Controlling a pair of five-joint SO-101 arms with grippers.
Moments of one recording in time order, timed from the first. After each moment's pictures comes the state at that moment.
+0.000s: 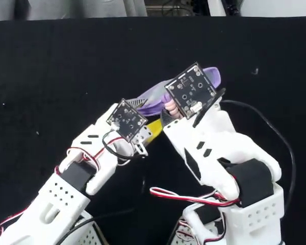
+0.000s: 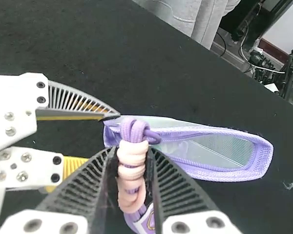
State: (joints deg) left arm 29.7 -61.0 63.3 20.1 -13.2; right arm -21.0 -53.4 16.3 82.2 17.2
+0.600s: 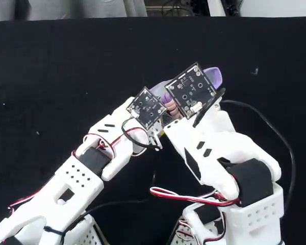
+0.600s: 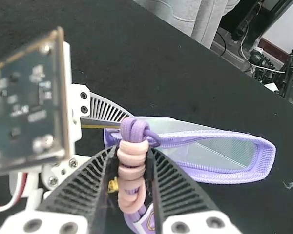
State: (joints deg) left arm 32.6 -45.6 55.0 17.6 -13.2; right arm -21.0 -53.4 16.3 82.2 17.2
